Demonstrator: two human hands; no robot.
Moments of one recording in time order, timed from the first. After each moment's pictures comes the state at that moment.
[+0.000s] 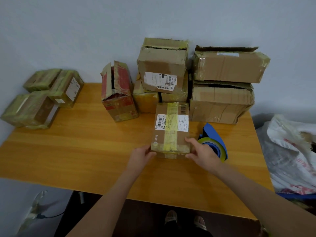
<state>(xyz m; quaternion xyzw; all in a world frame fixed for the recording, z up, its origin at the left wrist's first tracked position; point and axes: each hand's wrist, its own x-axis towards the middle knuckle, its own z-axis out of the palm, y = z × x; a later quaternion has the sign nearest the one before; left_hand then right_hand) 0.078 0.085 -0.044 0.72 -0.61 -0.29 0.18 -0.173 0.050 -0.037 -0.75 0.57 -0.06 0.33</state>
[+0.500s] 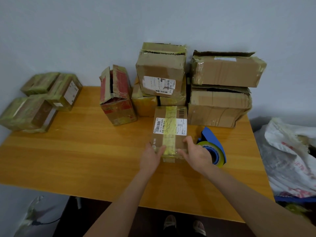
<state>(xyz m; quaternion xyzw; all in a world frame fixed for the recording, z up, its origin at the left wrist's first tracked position) 0.029 0.066 -0.042 0.78 -0.51 -0.31 0.19 -0.143 0.047 -0.024 -0.74 0.62 -0.04 0.24</state>
